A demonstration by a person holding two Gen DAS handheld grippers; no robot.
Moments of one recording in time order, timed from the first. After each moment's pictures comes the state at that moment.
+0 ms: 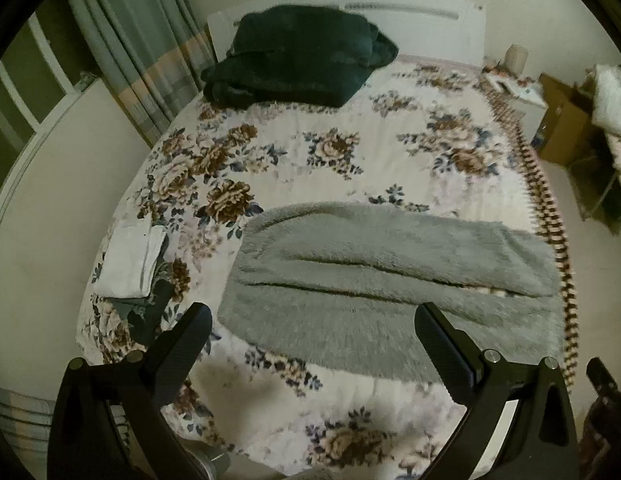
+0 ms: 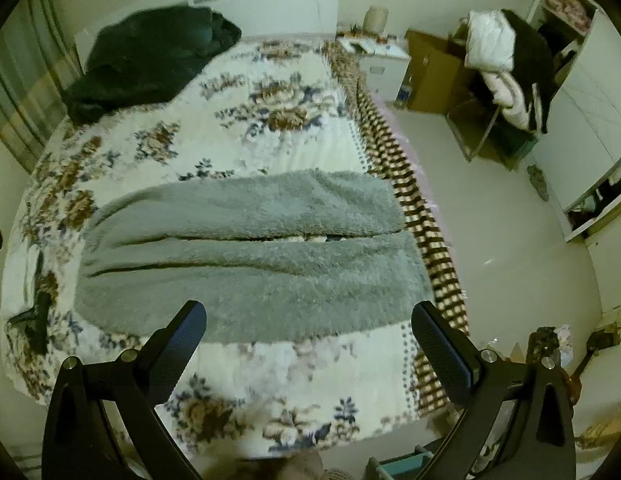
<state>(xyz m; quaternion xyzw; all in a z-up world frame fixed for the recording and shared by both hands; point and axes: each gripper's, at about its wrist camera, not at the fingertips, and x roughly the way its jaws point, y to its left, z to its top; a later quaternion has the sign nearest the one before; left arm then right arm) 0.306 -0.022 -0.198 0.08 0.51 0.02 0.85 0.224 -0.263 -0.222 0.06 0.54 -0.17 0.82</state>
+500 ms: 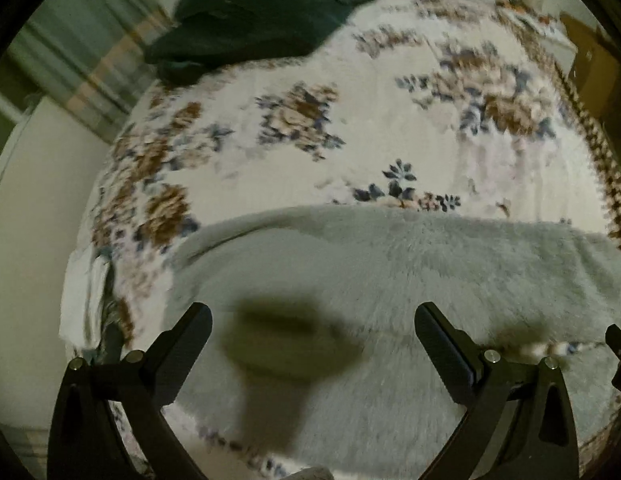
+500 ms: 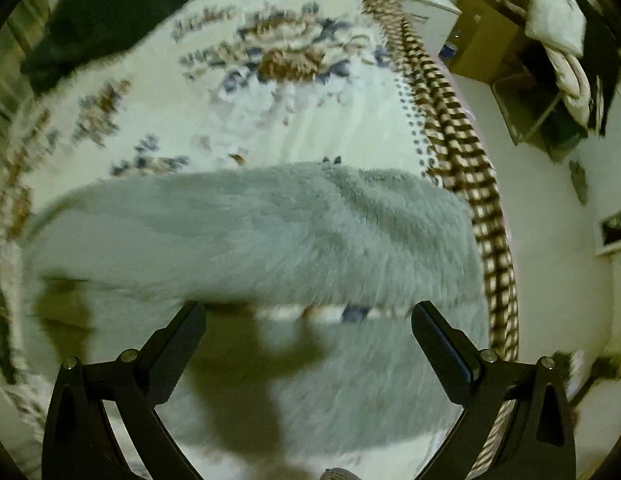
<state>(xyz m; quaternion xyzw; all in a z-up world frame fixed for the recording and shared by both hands) 0.497 -0.110 -0.394 0.14 0.58 0.03 0.80 0.487 -0.402 -0.480 0.05 0.62 -0.13 0.77</state>
